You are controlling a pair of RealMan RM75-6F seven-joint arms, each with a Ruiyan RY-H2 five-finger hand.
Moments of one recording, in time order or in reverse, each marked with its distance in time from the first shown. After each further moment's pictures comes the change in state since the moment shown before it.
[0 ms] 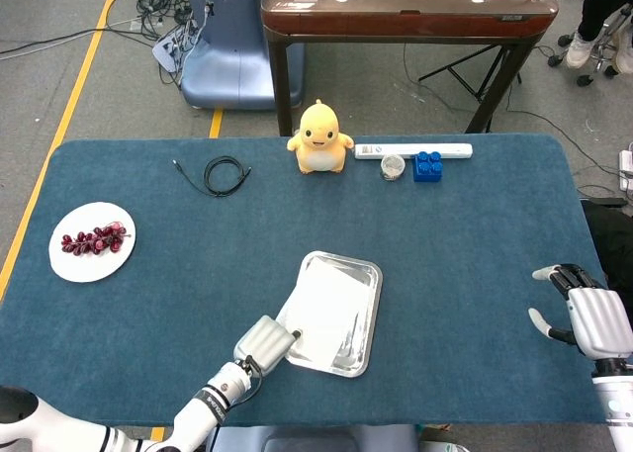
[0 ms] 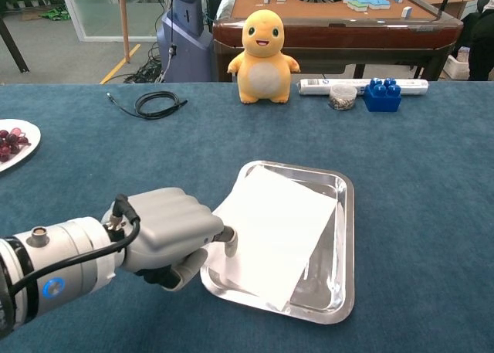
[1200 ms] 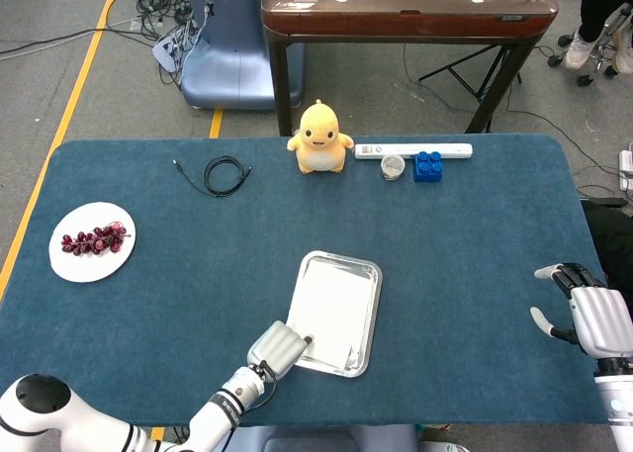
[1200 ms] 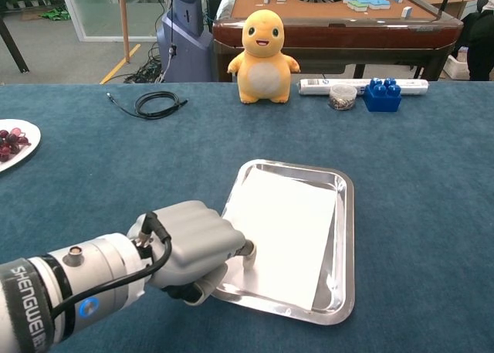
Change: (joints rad) left arm -0.095 -0.090 0.041 0.049 -0.059 0.069 -0.023; right arm 0.000 0.005 0.002 0.000 0.004 0.000 0.010
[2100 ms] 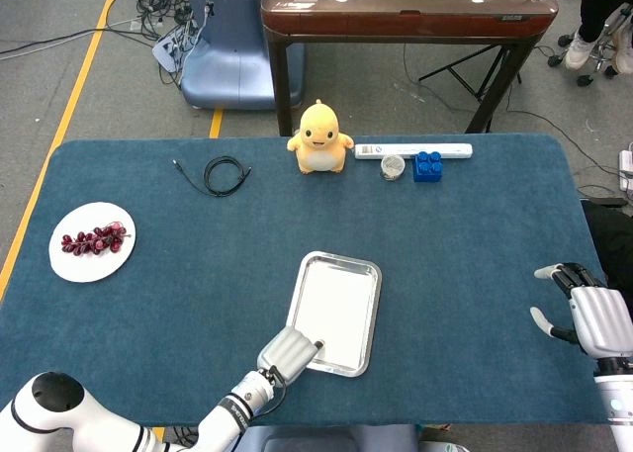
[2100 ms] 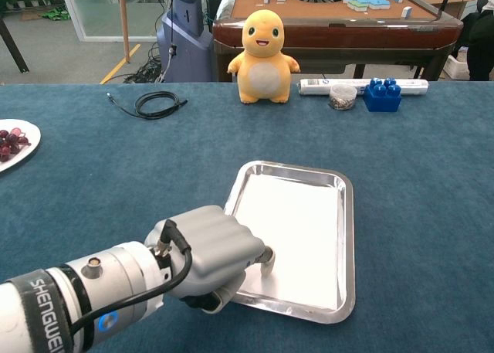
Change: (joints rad) left arm -0.030 -0.047 0.010 0.019 0.015 0.017 -0.002; right arm 0.001 0.001 0.001 0.000 0.001 -0.001 0.003
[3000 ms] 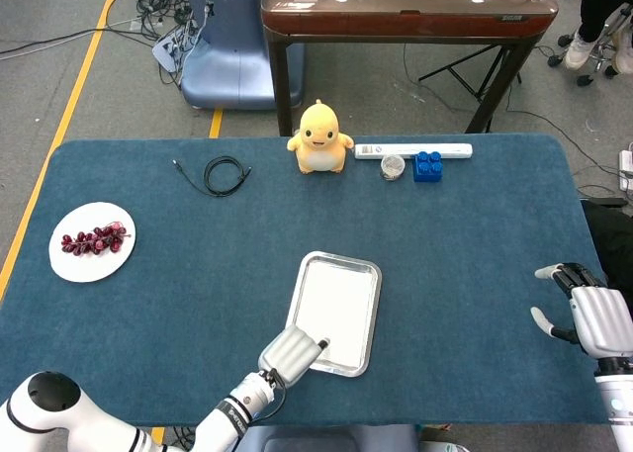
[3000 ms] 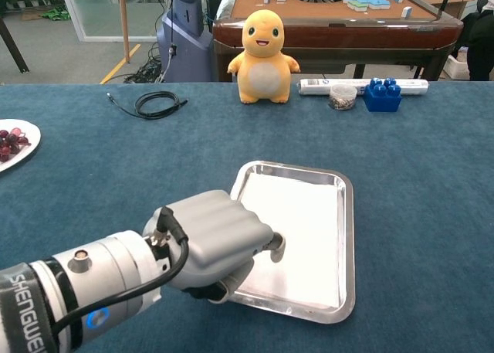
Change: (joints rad) left arm 0.006 0.025 0.010 -0.054 0.086 0.048 0.001; right arm 0.000 0.004 0.000 -0.003 0.003 -0.003 0.003
